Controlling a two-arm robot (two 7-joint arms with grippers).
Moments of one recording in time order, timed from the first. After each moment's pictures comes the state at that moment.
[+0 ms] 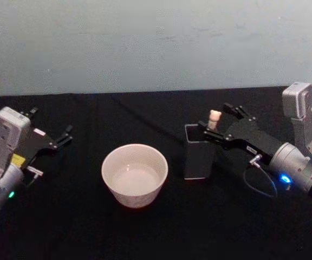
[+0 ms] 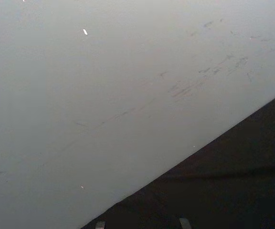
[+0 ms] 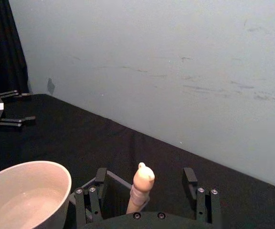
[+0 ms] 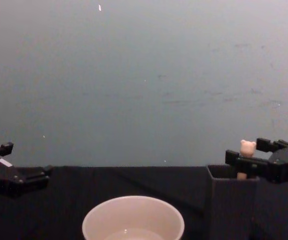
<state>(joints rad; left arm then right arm) -0.20 0.60 0.45 -1.41 -0.25 -0.12 0.03 0.24 0.45 -0.34 -1.40 0.44 -0.05 0.46</state>
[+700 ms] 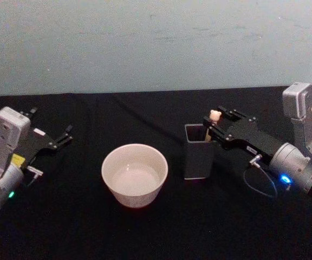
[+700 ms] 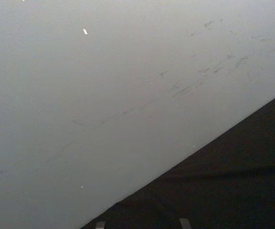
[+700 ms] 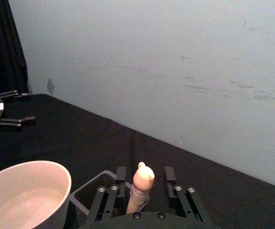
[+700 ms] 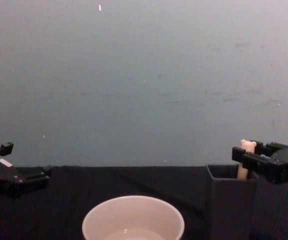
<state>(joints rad) -0.20 0.60 0.45 -1.41 -0.25 -0.12 0.03 0.24 0.45 -0.34 -1.40 0.44 -0.05 0.45</state>
